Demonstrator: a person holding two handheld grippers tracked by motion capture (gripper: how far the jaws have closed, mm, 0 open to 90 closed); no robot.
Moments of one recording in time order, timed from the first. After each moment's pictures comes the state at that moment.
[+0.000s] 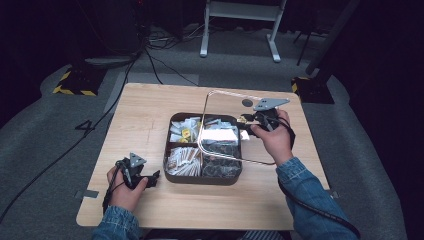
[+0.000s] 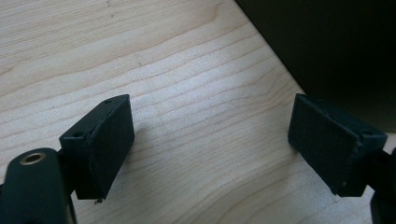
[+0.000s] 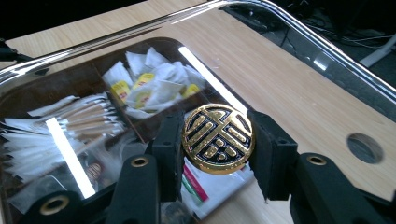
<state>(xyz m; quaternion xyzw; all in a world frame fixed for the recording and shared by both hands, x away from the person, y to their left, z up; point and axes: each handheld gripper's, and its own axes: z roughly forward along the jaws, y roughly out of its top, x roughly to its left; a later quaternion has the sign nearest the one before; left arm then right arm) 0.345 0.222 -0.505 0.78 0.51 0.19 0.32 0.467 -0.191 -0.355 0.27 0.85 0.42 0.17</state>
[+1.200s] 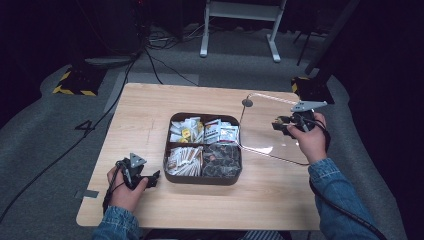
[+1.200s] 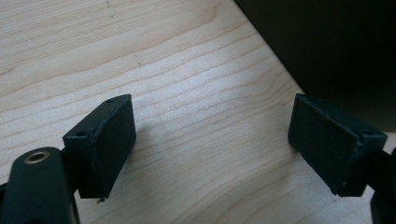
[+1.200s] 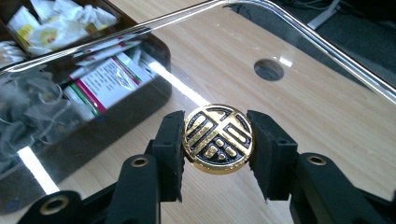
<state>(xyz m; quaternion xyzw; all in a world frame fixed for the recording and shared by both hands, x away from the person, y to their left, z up) 0.344 0.221 -0.505 0.78 0.51 0.19 0.32 0.481 -0.301 -0.371 0.33 0.84 0.37 0.19</state>
